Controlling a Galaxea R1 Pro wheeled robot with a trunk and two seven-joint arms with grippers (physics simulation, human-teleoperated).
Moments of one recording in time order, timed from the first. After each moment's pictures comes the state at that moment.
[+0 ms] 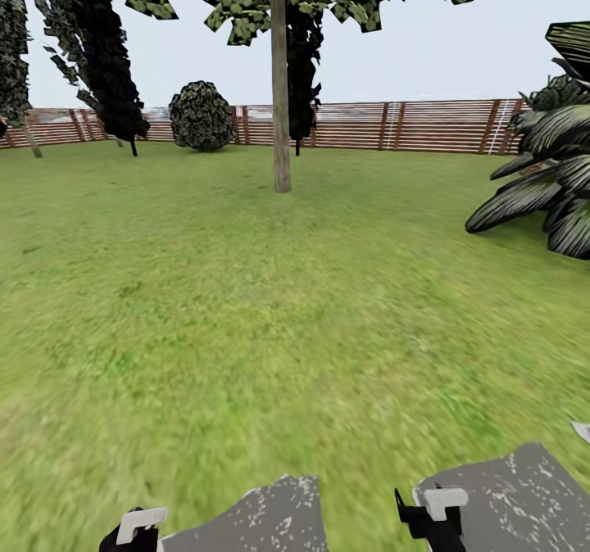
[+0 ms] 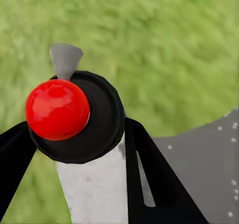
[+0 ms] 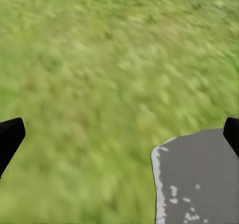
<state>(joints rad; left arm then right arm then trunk) -0.32 0.12 0.04 -0.28 0.06 -0.35 0.05 -0.40 -0.08 0.00 -0.15 0.05 -0.60 0.00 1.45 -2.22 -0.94</state>
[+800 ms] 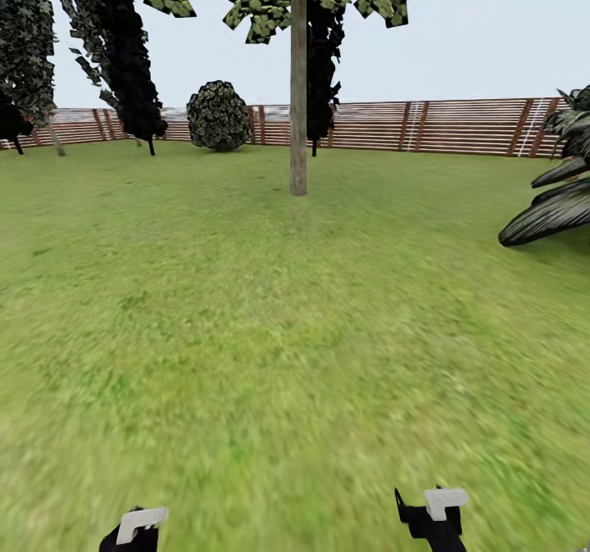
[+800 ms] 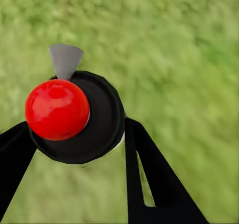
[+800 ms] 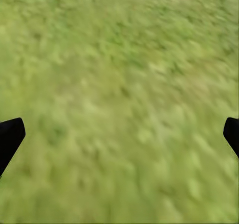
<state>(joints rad) -0.32 0.12 0.04 -0.28 0.06 -0.35 0.05 -0.40 -0.08 0.00 -0.15 0.05 -0.60 0.00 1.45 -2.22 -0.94</state>
